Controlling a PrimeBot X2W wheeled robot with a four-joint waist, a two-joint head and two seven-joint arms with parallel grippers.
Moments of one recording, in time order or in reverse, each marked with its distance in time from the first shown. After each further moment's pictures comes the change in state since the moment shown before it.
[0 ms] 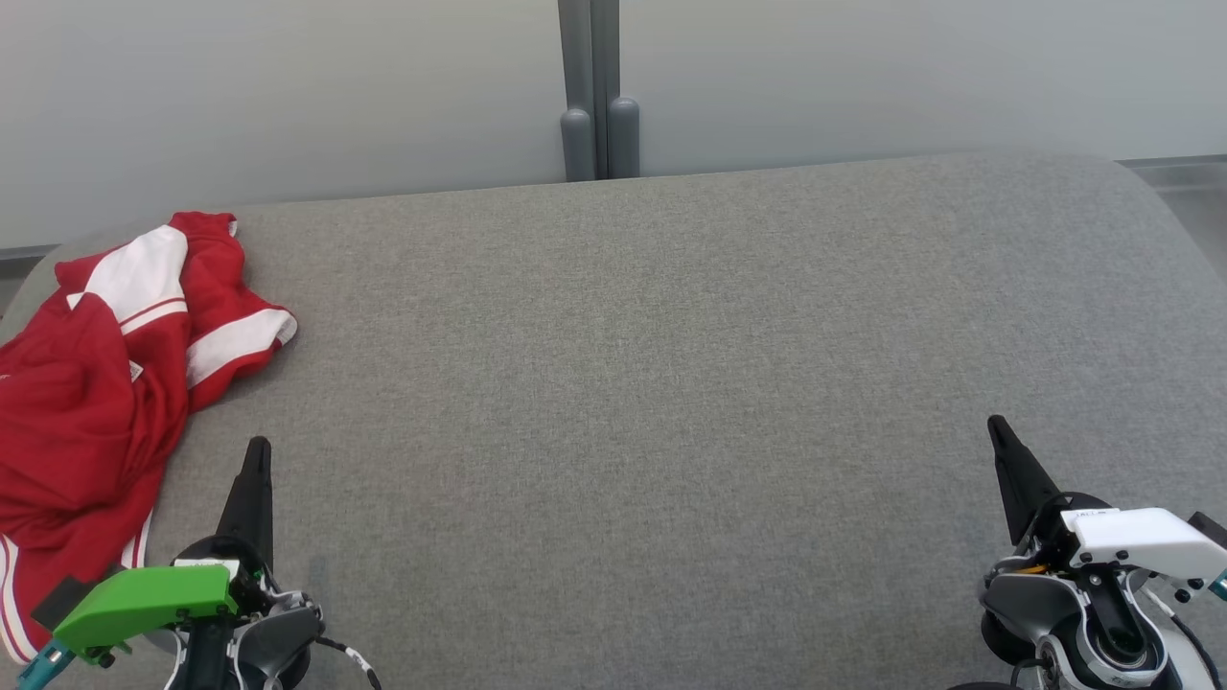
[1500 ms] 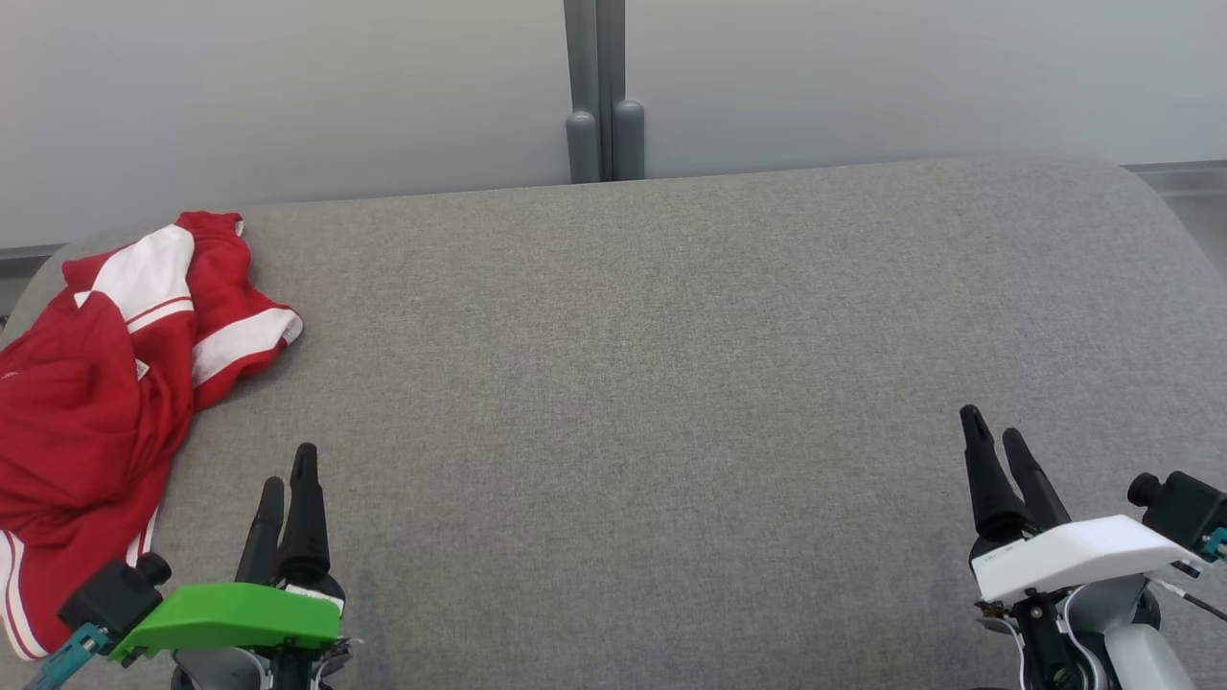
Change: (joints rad) left arm 0.069 -0.005 -0.088 -0.053 0.639 0.003 -0.166; right arm 0.074 -0.031 0.104 -0.124 -0.794 0.000 -0.166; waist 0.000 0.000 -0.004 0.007
